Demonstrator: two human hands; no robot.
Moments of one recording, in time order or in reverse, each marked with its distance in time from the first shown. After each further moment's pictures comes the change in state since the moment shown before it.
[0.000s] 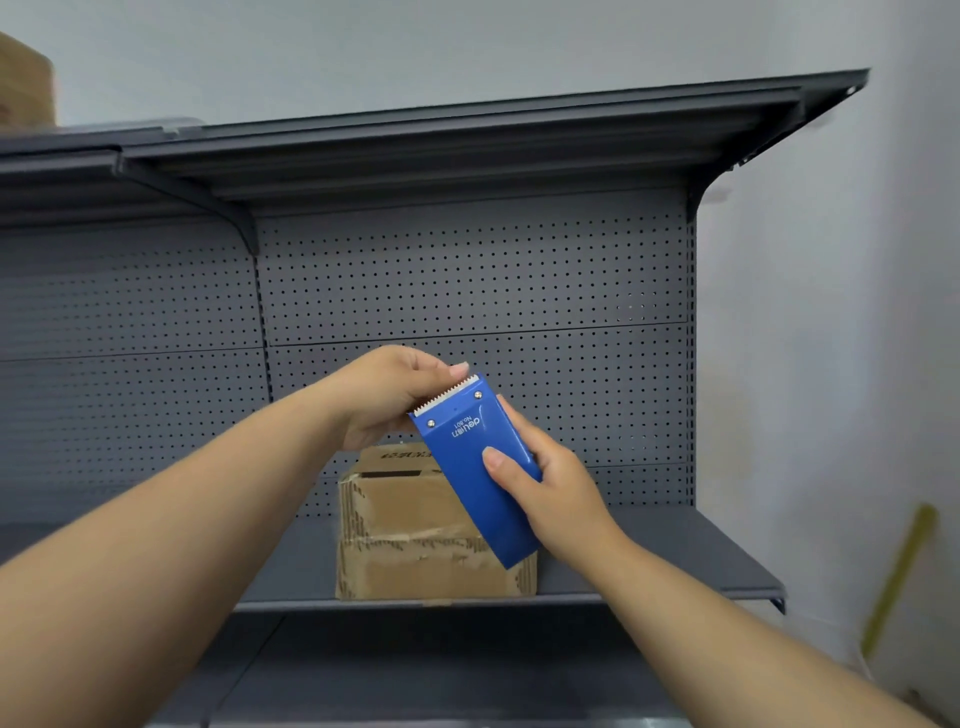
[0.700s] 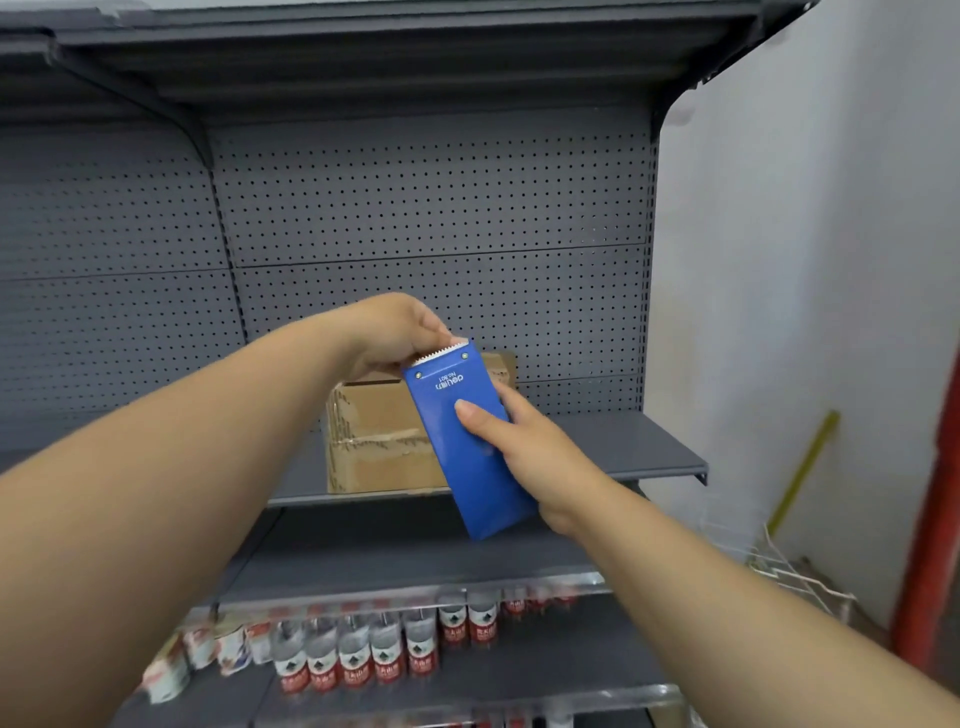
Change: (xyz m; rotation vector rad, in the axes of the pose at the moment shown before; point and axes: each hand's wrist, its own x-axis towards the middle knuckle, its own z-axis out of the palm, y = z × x) left_hand -0.029 -0.015 0.022 0.325 -0.035 -0.149; right_hand -0.079 -0.025 0.024 0.224 -0.035 0.363
